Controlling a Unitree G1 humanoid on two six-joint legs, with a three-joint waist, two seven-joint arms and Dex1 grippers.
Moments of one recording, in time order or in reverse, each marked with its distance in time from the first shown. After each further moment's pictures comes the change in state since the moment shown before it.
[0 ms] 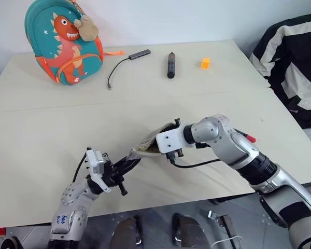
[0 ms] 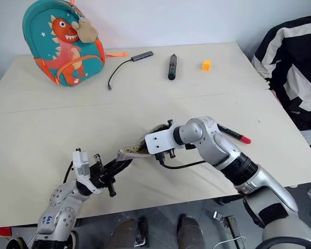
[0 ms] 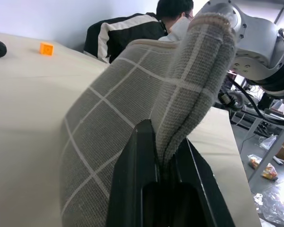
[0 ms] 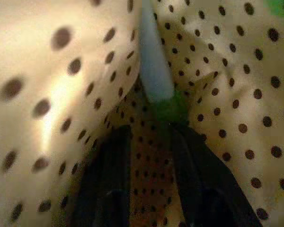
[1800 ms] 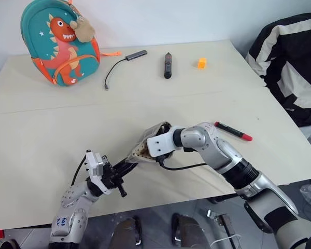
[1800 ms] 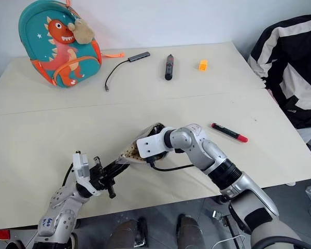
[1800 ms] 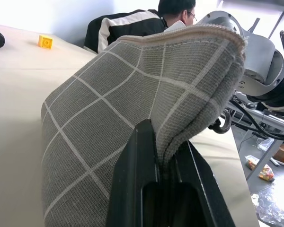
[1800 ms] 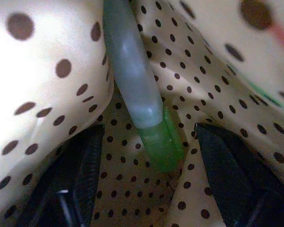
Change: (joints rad) left arm 0.023 -0.010 0.004 0.013 0.000 0.000 0.000; right arm 0.060 0.133 -0.038 0.106 -0.148 -0.170 -0.131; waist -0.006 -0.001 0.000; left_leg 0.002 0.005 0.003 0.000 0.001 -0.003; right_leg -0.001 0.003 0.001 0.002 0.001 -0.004
